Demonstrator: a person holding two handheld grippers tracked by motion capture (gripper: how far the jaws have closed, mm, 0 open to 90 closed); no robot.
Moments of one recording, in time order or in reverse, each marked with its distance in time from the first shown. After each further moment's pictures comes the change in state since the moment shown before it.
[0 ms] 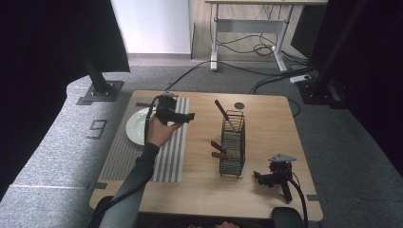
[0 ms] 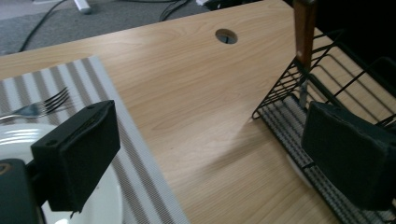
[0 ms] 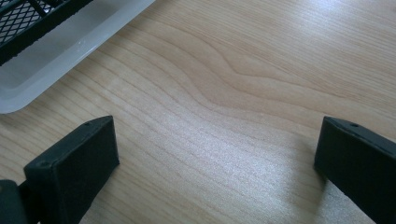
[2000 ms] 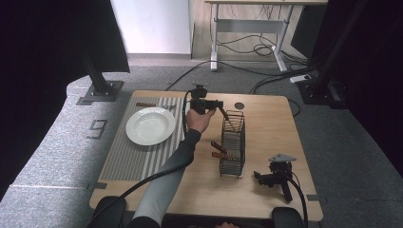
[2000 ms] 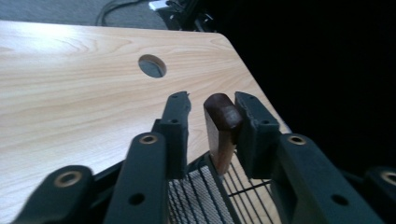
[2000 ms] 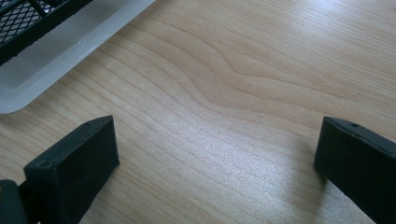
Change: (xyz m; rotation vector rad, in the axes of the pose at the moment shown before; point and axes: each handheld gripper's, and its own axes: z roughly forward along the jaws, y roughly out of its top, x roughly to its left) left arm -0.043 0.046 0.092 -0.040 -0.234 -0.279; right arm 0.000 0.000 0.000 -0.001 0.000 -0.001
